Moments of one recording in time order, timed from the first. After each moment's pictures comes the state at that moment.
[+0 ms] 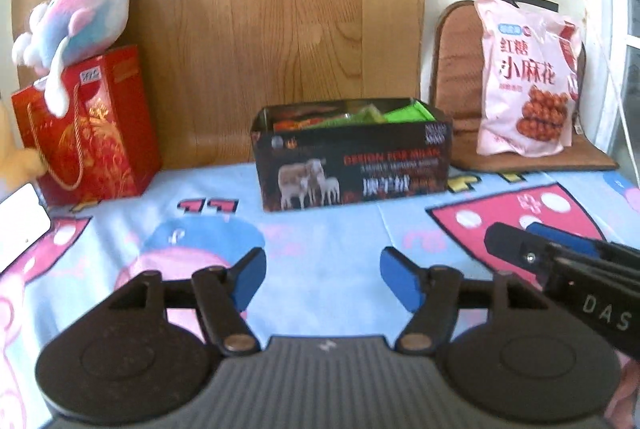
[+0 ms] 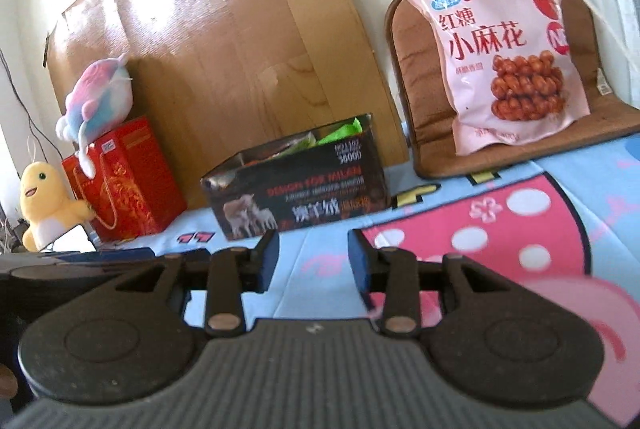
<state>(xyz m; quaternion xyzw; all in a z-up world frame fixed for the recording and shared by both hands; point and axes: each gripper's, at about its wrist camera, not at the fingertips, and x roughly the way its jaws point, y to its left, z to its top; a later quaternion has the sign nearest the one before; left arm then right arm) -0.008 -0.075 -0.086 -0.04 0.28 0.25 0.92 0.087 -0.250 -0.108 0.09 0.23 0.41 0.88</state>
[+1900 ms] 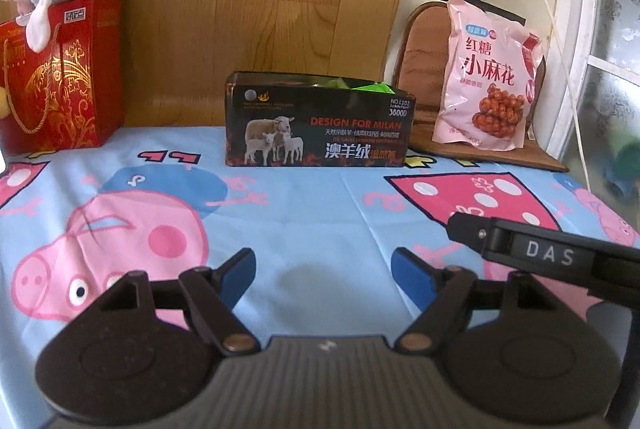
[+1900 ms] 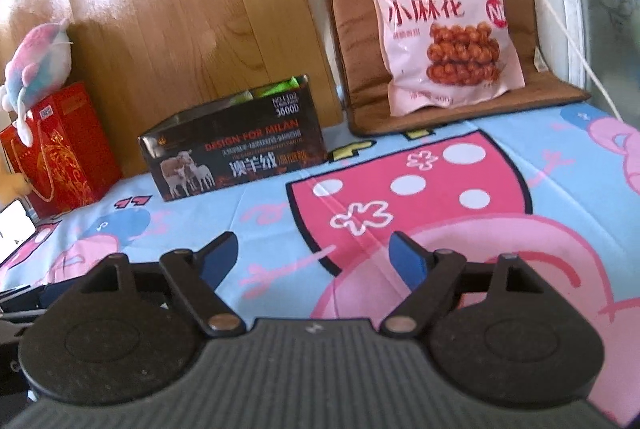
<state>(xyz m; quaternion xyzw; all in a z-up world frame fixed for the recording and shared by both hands) -0.038 -0.072 -0.117 -0.10 0.26 0.18 0.94 0.076 -0.243 -0.124 0.05 0.27 0.31 0.91</state>
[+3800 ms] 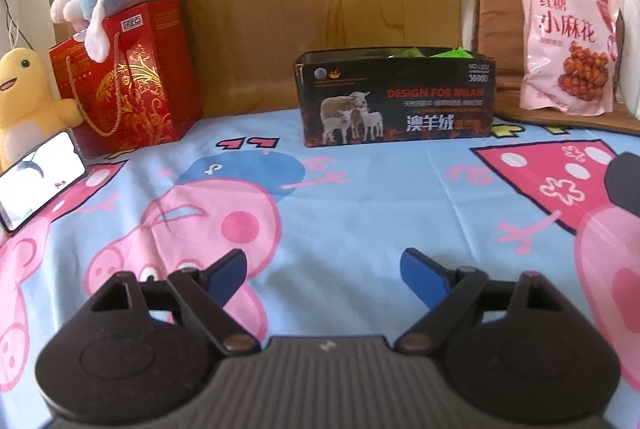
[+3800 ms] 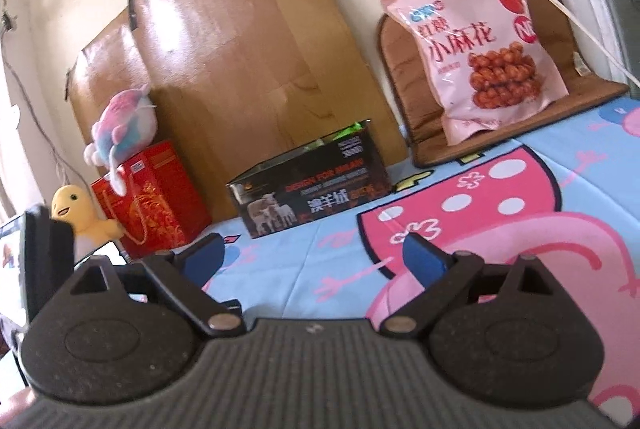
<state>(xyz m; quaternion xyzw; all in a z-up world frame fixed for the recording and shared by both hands) -0.022 -0.076 -0.122 -0.04 0.31 0.31 0.90 0.057 -0.288 -0.119 0.15 0.21 0.42 0.87</state>
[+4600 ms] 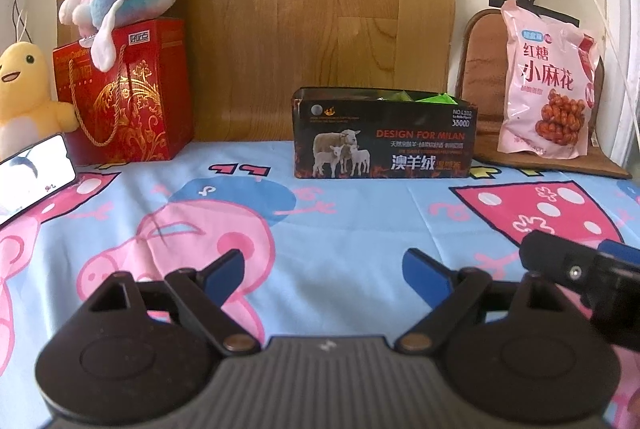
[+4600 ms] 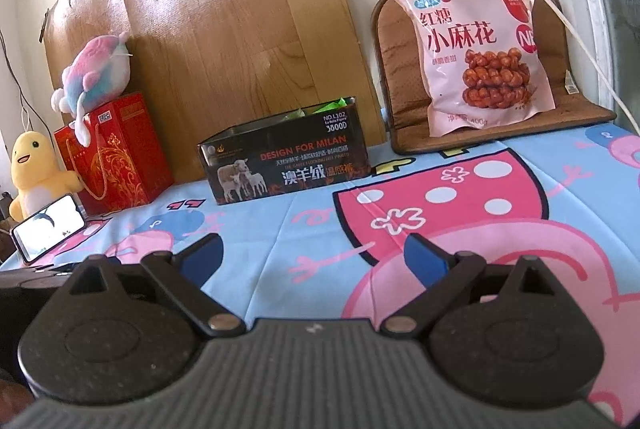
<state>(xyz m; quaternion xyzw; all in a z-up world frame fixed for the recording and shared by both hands) -0.042 -0.079 -0.114 -0.06 0.25 0.29 0.92 0.049 -0.263 -0.118 0.06 0.22 0.38 0.90</state>
